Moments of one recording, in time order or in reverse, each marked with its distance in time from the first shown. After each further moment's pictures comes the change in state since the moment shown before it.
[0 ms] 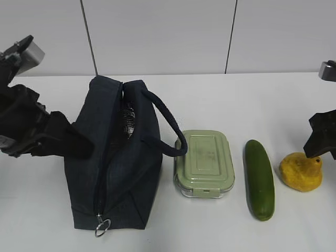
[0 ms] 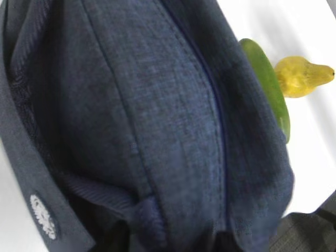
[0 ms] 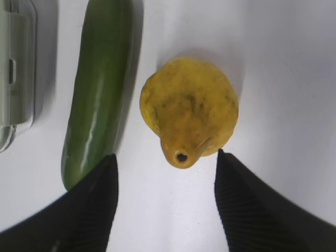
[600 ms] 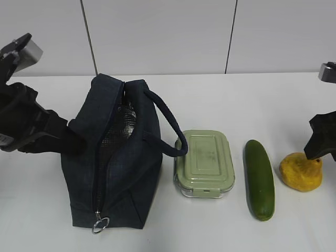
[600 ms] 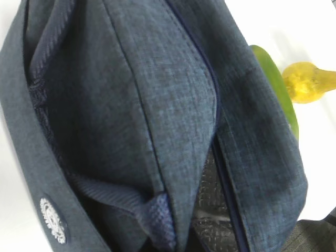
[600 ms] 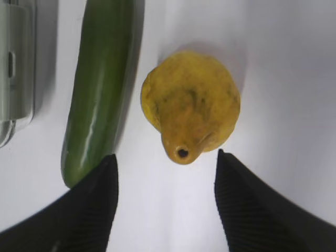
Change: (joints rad) left arm 0.000 -0.007 0.000 0.009 -0.018 0.002; right arm 0.000 0.002 0.000 -0.005 0.009 0.000
